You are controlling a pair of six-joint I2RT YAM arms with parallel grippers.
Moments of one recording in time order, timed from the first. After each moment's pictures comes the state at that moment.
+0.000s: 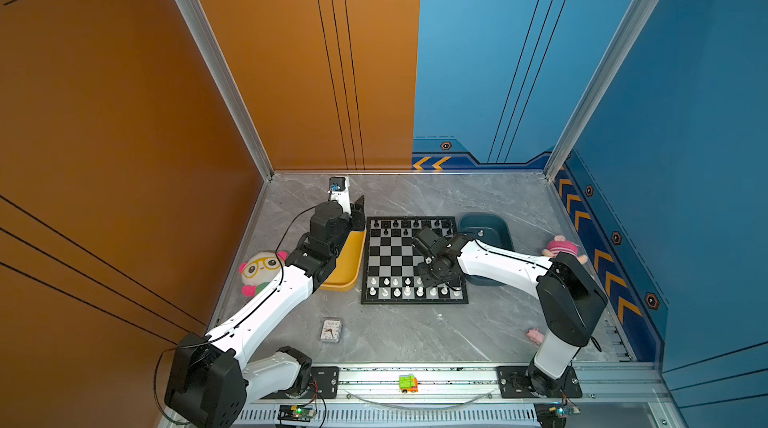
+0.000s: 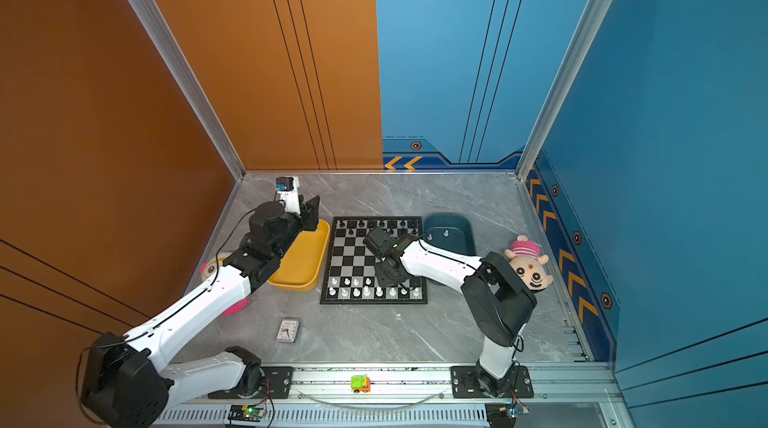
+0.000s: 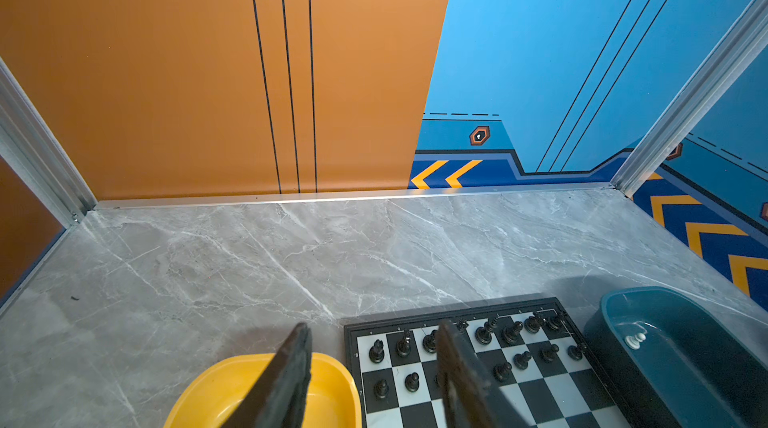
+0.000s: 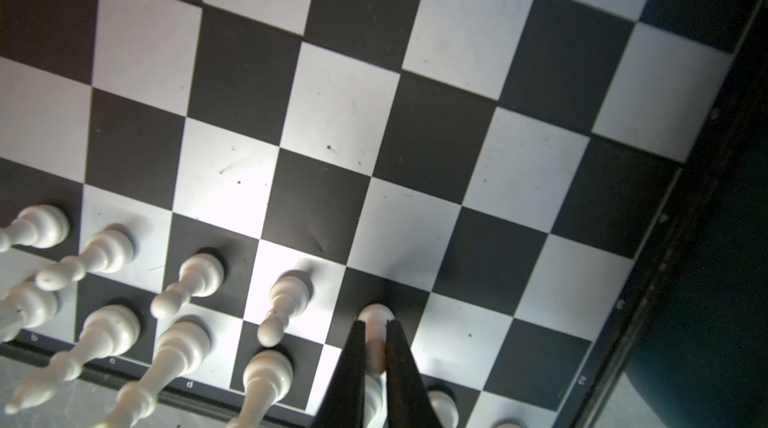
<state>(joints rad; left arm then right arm) -0.43 1.18 0.85 0.13 -0.24 -0.18 0.81 1.76 1.20 -0.75 0.10 0.51</state>
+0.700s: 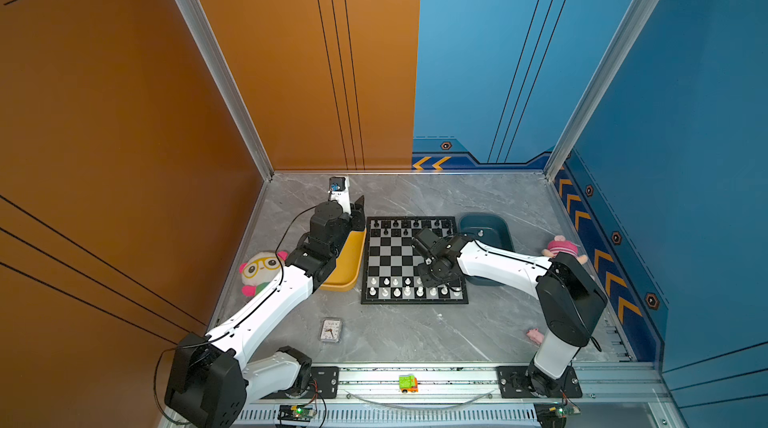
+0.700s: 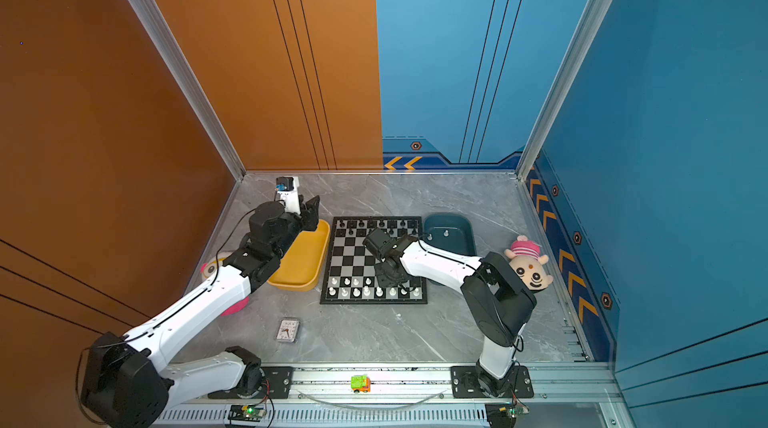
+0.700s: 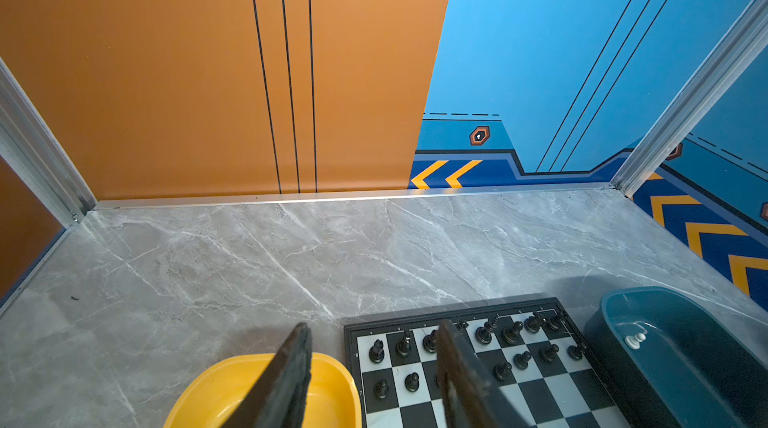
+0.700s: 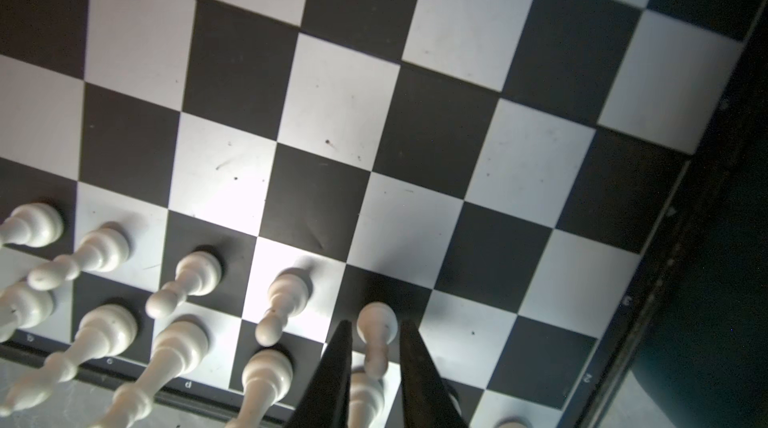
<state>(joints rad) -0.43 1.18 0.85 0.13 -0.24 -0.18 0.81 1.76 1.19 -0.75 0.10 0.52</state>
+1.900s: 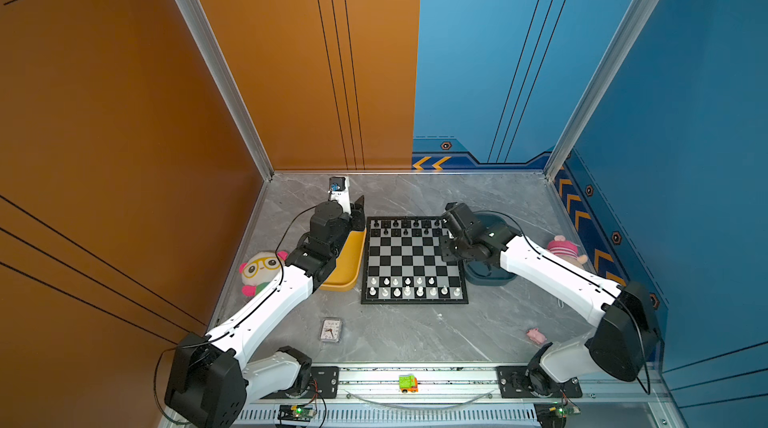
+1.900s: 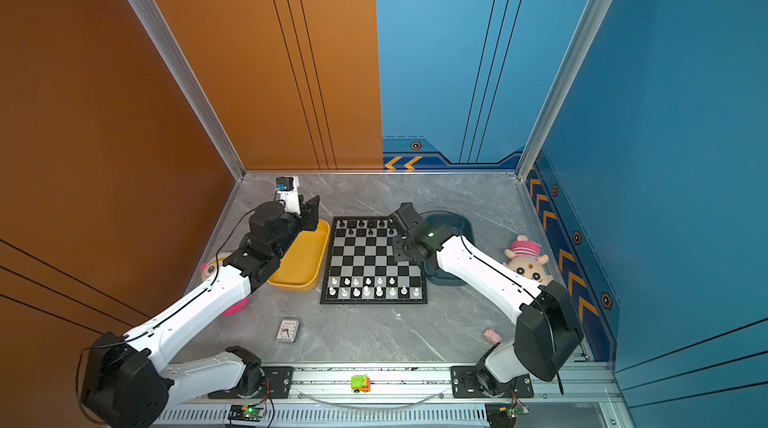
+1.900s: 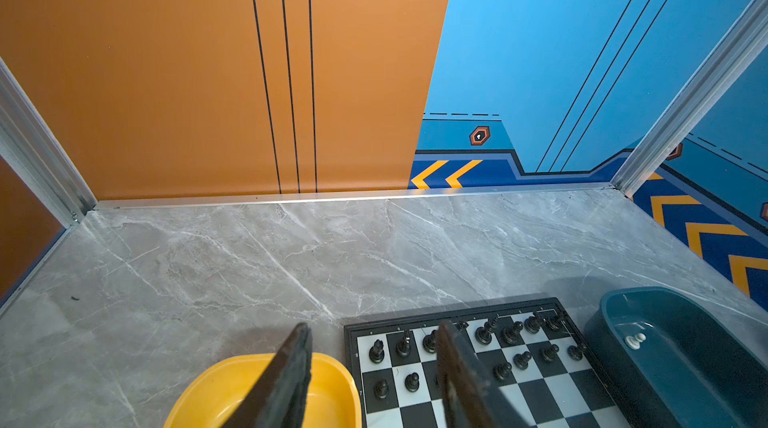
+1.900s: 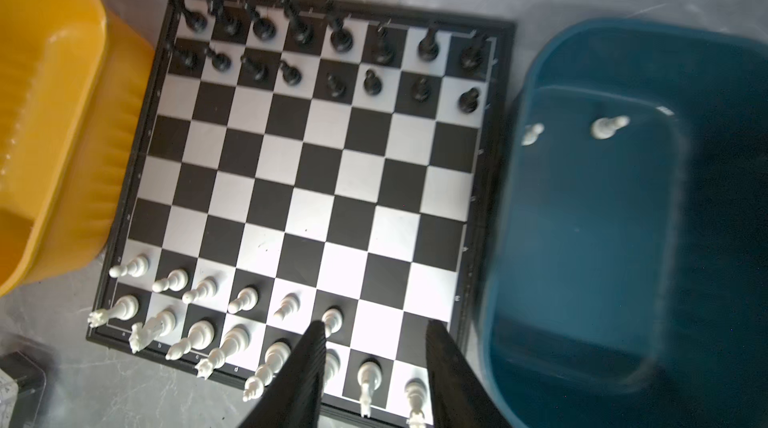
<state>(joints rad) -0.43 1.18 0.85 0.13 -0.24 -0.18 0.66 1.46 1.21 -0.75 0.17 0.47</state>
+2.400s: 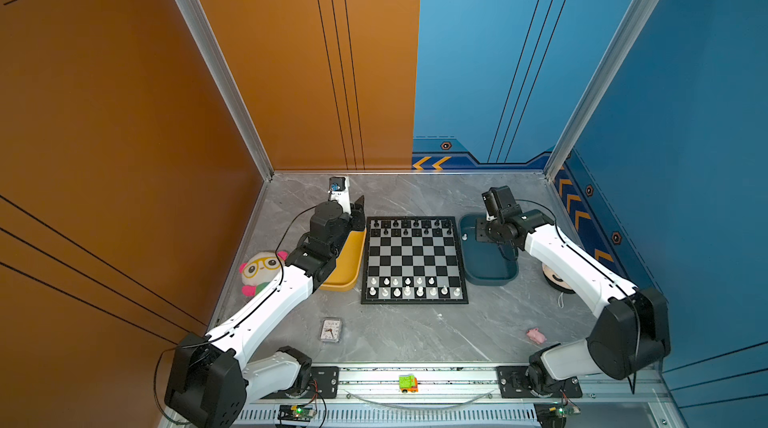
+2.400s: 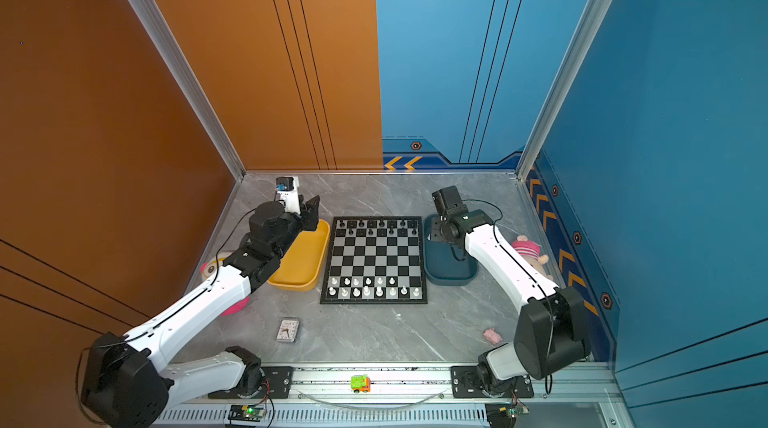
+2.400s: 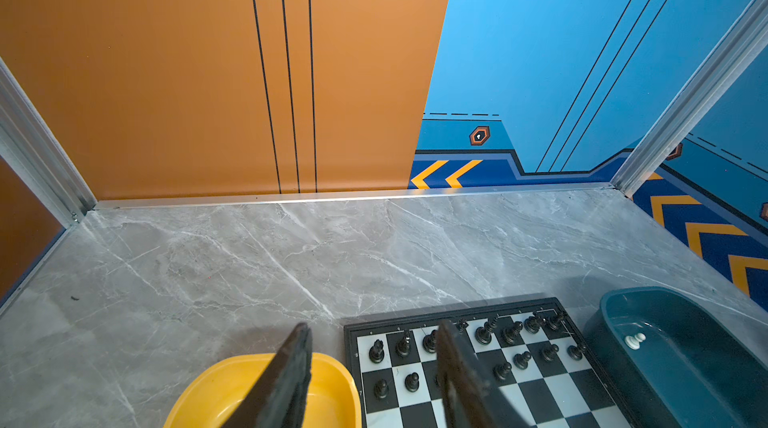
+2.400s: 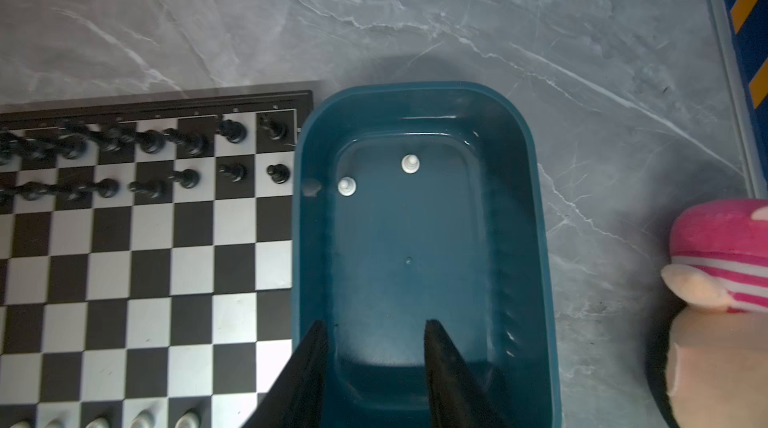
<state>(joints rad) -0.43 1.18 0.85 0.13 -0.24 -0.18 0.34 1.49 1.20 -0.74 0.19 0.37</state>
